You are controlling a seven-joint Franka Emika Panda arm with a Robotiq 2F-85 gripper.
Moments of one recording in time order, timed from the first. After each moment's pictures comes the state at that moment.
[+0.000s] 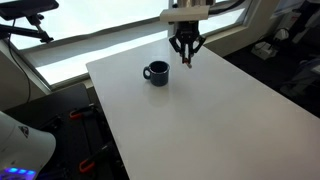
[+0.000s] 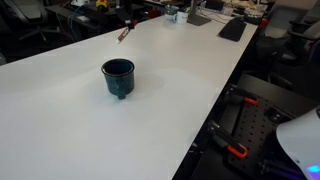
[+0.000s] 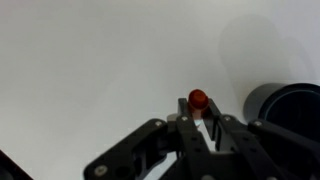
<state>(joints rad) 0.04 0.38 0.02 -1.91 -0.37 2.17 -0.33</state>
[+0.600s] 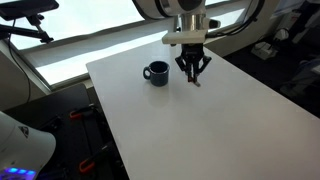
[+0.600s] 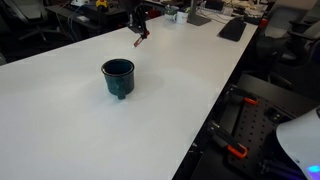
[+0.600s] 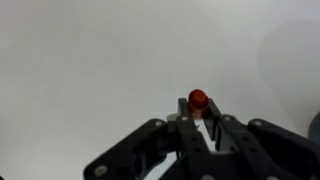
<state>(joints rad) 0.05 0.46 -0.05 -1.93 -0.49 2.22 -0.09</state>
